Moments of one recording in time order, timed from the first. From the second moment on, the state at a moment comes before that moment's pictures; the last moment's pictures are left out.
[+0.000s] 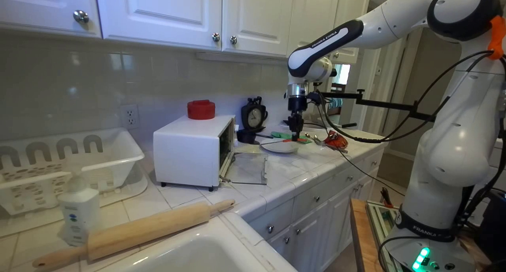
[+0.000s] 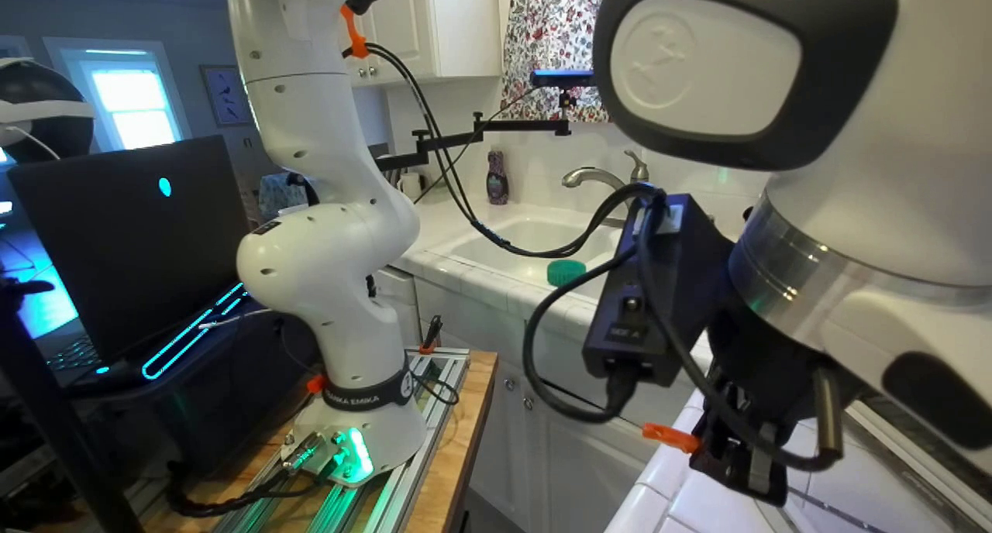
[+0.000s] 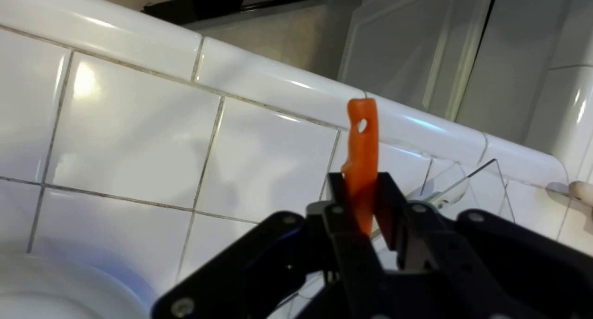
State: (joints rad) arm -0.27 -0.09 -0.29 -2.20 0.18 1.87 -0.39
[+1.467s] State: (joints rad) arm -0.35 0.07 -0.38 -2.19 0.28 2.05 -0.05
